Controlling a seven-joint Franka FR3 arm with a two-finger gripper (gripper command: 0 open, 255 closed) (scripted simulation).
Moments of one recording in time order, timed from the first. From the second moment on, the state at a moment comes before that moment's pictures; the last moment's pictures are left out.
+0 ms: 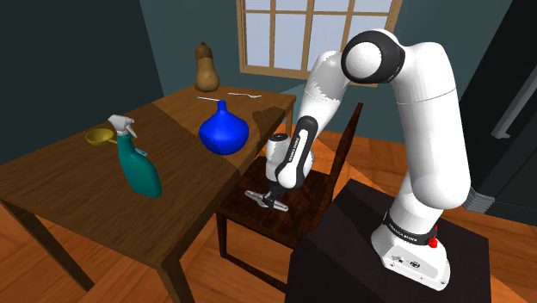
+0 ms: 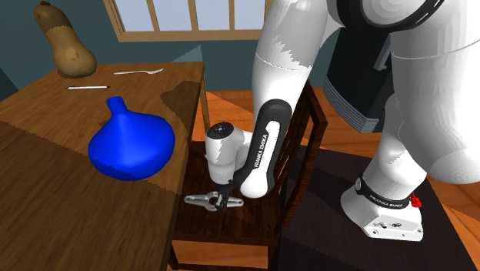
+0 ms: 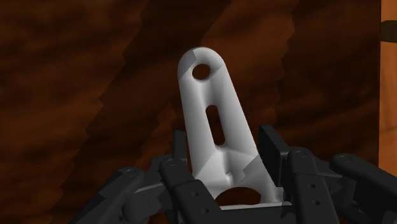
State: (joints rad) arm 0.09 0.50 0.04 -2.47 -0.09 2.97 0.24
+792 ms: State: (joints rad) arm 0.07 0.38 0.06 -2.50 -0.08 2.88 0.23
